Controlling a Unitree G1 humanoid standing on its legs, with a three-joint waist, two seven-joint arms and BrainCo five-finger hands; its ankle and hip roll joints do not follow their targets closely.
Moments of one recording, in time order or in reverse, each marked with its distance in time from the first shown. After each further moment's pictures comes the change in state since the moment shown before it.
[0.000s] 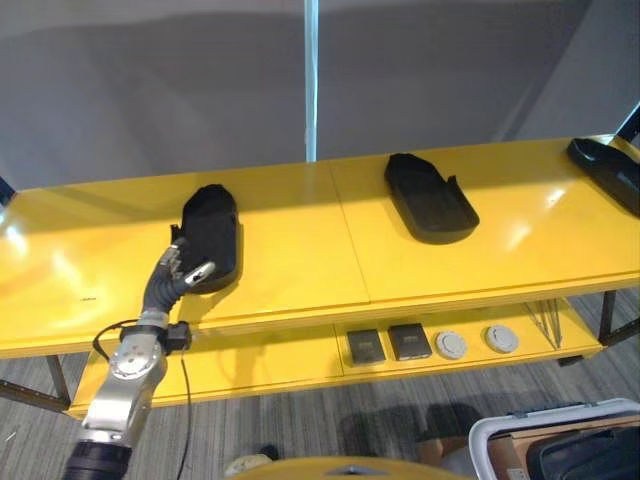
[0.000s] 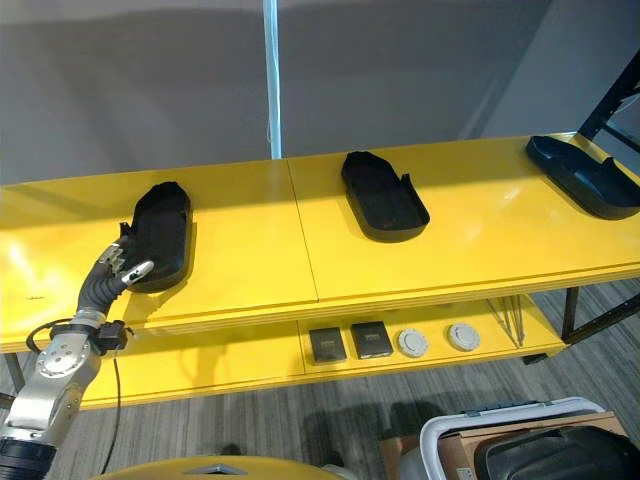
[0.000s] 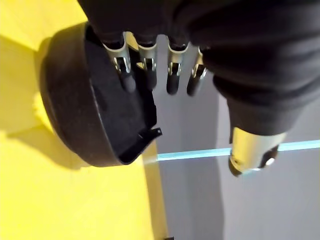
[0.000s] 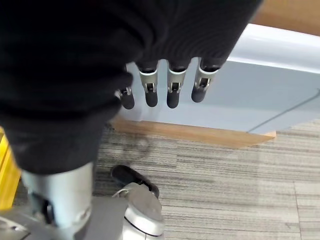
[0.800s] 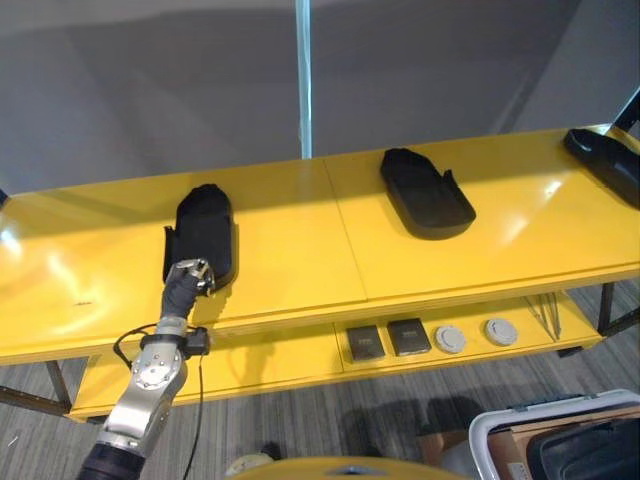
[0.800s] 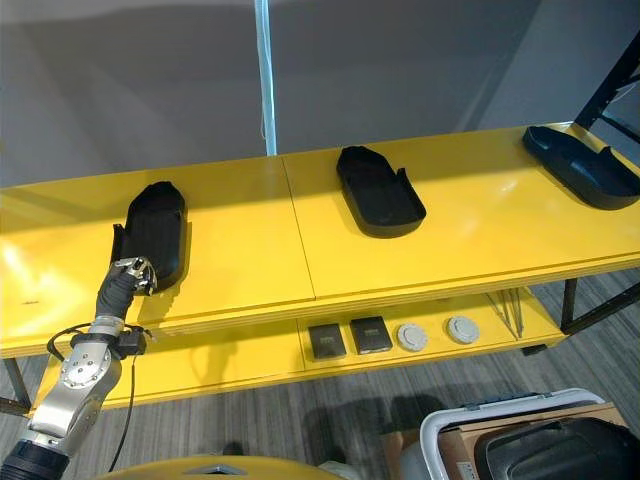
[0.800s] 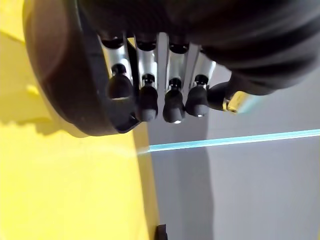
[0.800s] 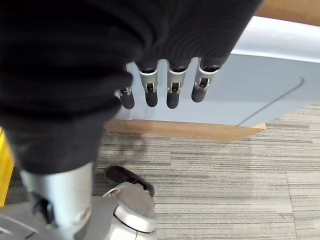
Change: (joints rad) left arm 0.011 0.008 -0.158 0.031 0.014 -0.145 0.115; right arm 0.017 0.001 0.016 0.011 0.042 -0.012 -0.022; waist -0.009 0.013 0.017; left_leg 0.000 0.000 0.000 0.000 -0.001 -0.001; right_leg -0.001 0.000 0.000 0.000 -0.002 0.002
